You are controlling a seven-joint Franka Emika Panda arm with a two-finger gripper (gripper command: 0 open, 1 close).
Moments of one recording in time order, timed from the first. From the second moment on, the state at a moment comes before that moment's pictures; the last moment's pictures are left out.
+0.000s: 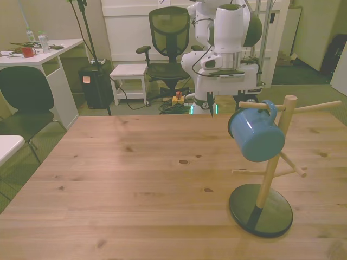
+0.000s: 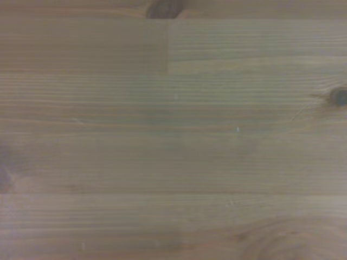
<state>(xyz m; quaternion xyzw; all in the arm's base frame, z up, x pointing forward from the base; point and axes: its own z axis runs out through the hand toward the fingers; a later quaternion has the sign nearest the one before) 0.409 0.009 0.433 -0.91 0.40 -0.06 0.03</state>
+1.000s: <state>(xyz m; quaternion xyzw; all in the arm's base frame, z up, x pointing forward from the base) 0.530 -0.059 0.558 -0.87 0.41 -0.26 0.07</state>
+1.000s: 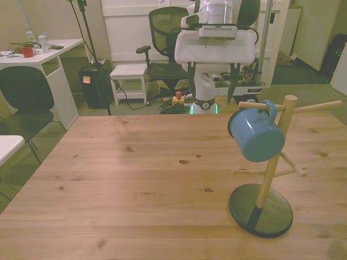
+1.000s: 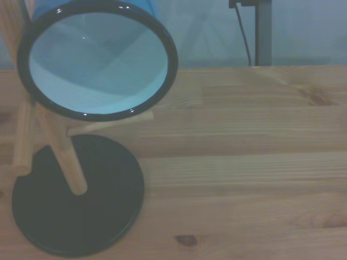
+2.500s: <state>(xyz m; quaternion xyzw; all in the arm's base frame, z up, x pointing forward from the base) 0.631 -0.056 0.536 -0.84 0.38 -0.37 0.10</state>
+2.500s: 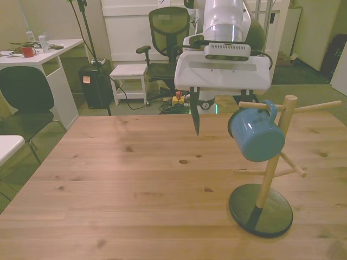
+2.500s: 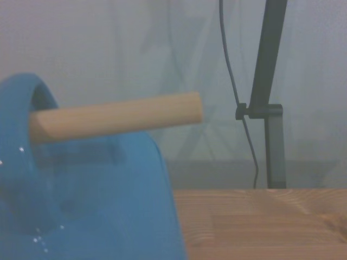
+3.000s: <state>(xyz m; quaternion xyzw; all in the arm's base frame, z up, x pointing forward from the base) 0.648 -0.050 0.533 -0.84 0.38 -0.37 0.10</state>
